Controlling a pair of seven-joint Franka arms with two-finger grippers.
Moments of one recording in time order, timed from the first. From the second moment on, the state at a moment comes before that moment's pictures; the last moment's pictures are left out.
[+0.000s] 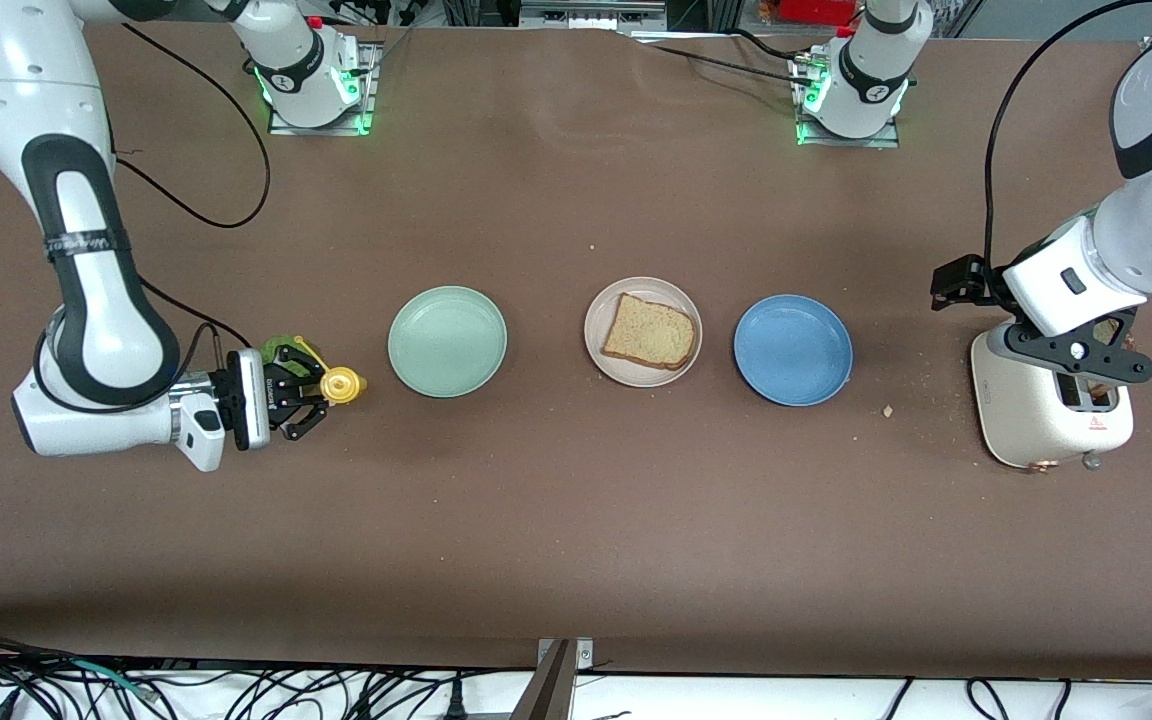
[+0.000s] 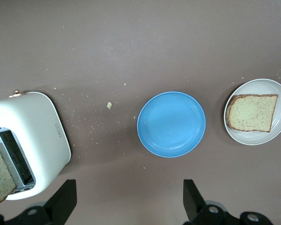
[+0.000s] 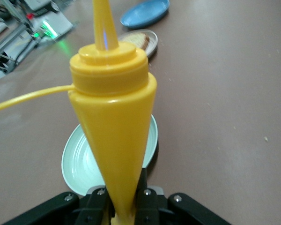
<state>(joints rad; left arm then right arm) 0.06 0.27 -0.21 -1.38 0.03 1.50 0.10 -0.09 0.74 0.10 -1.47 0.77 1.70 -1.88</state>
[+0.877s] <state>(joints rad) 0.06 0.27 -0.21 -1.38 0.03 1.50 0.10 -0.18 0.82 0.11 -1.68 0.89 1.69 -2.21</state>
